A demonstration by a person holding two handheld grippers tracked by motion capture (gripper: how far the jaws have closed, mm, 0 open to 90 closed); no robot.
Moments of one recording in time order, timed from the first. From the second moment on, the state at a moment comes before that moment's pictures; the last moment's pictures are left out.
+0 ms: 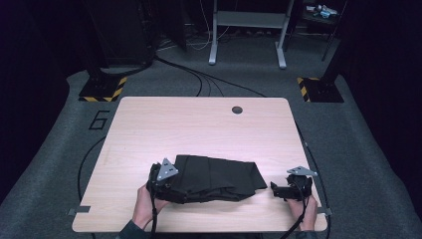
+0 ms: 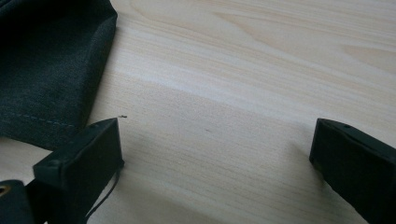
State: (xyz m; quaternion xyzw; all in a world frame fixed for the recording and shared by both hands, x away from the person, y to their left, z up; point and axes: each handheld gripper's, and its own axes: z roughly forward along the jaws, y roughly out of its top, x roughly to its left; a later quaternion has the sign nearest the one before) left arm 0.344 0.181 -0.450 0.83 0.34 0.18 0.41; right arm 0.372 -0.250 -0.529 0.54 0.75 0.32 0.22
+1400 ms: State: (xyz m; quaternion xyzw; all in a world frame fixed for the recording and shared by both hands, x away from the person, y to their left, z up) left arm 0.365 0.080 -0.482 0.90 0.25 0.14 0.33; right arm 0.371 -0.251 -0.529 0.54 0.75 0.32 0.23
